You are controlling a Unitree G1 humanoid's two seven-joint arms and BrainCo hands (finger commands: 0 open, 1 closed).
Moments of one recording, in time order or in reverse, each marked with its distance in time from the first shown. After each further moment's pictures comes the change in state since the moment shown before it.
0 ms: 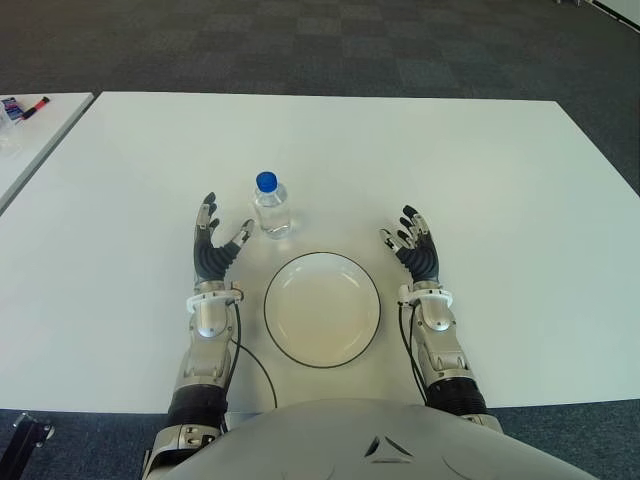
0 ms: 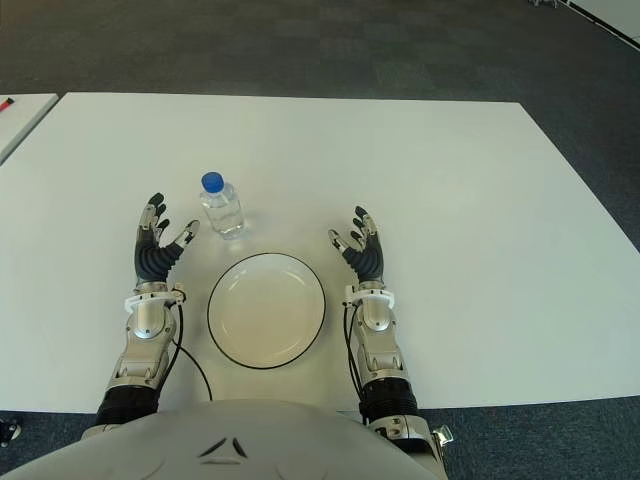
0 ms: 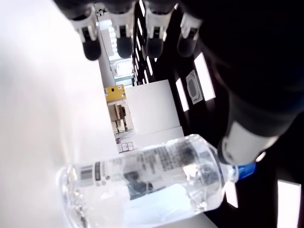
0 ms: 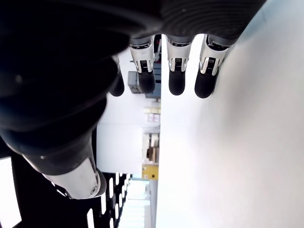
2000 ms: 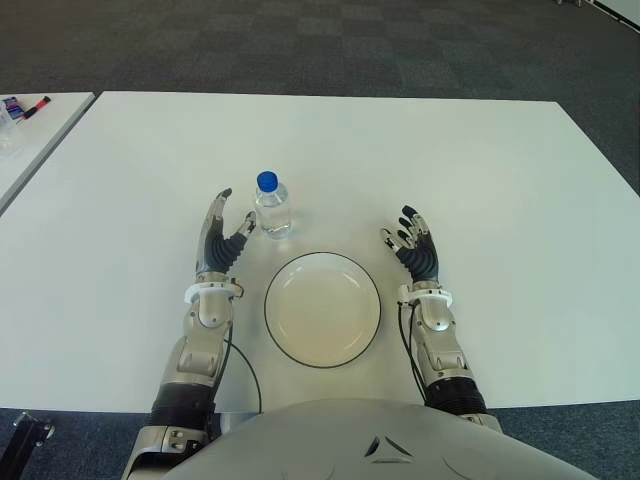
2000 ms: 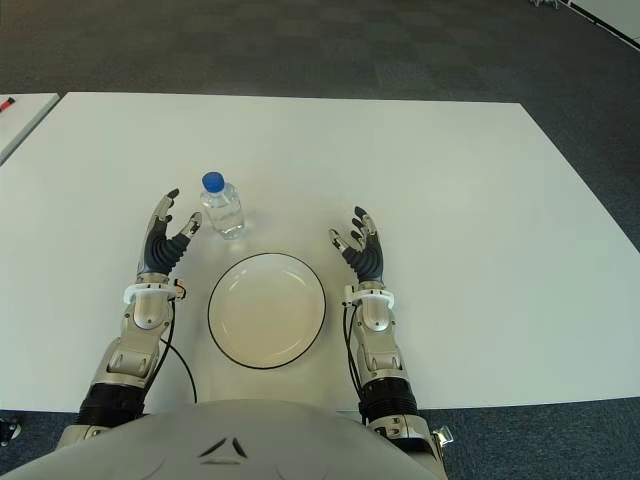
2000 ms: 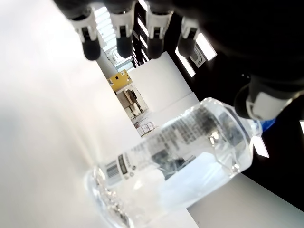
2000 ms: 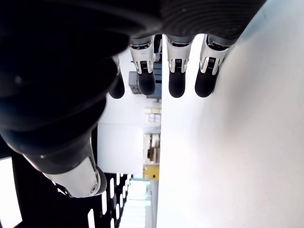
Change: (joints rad) left arm 0.003 0.113 -0.112 -0.139 0.172 0.244 0.017; right arm -0.002 0.005 0.001 0.007 0.003 -0.009 0.001
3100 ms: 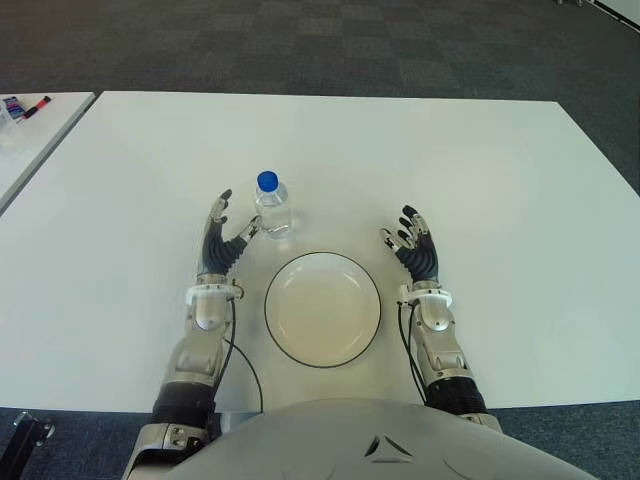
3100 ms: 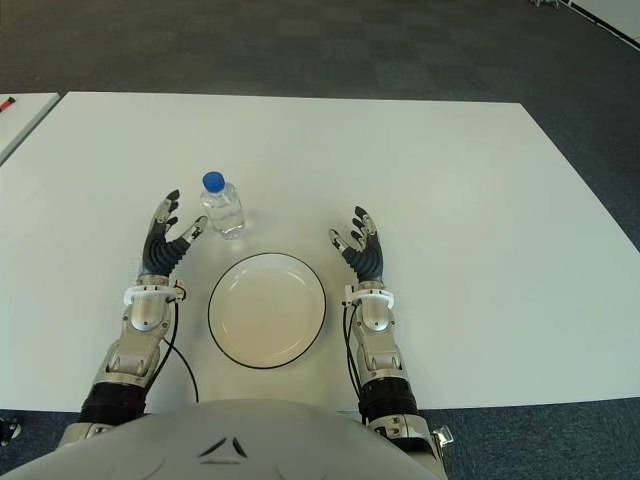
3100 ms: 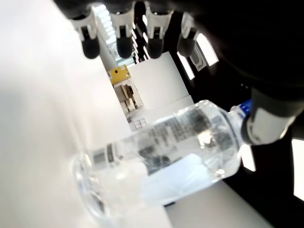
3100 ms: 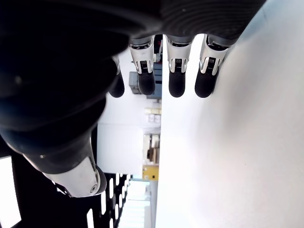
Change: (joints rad) left arm -0.007 -0.021 0.028 0.088 -0.254 -0.156 -0.110; right arm -0.001 -0.003 0.002 0.002 -0.010 -0.001 -0.011
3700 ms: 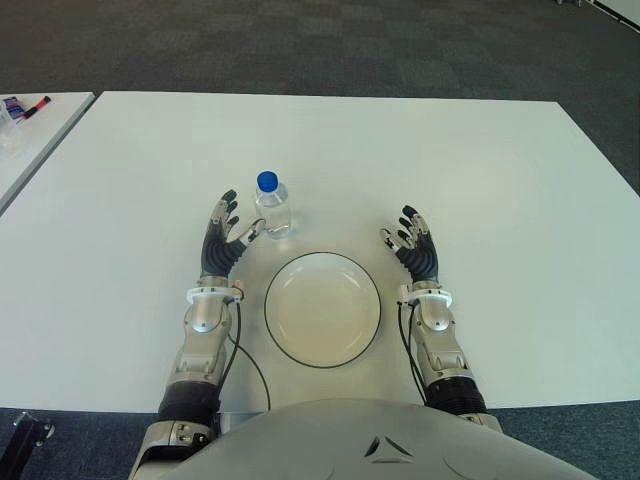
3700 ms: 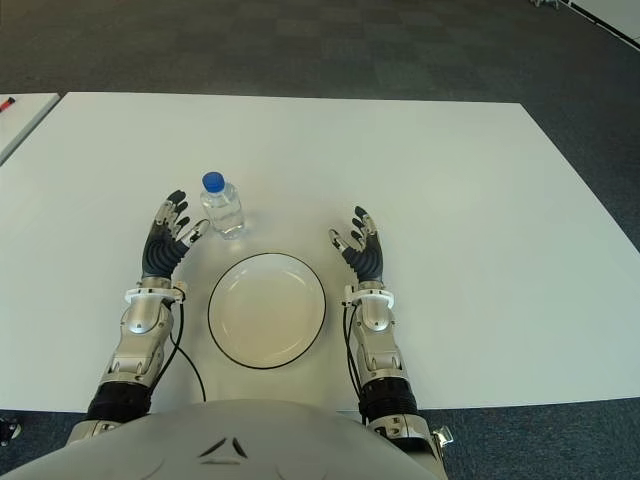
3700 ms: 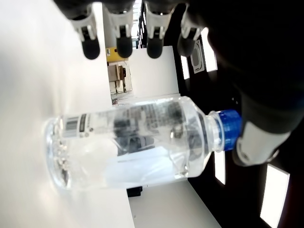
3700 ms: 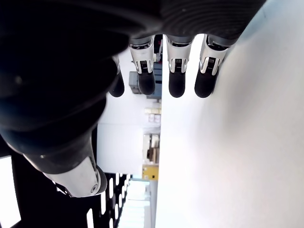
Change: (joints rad) left arm -0.018 -0.019 0.023 0.064 -0.115 -0.093 -0.080; right arm -0.003 0.000 0.000 0.003 0.000 0.000 0.000
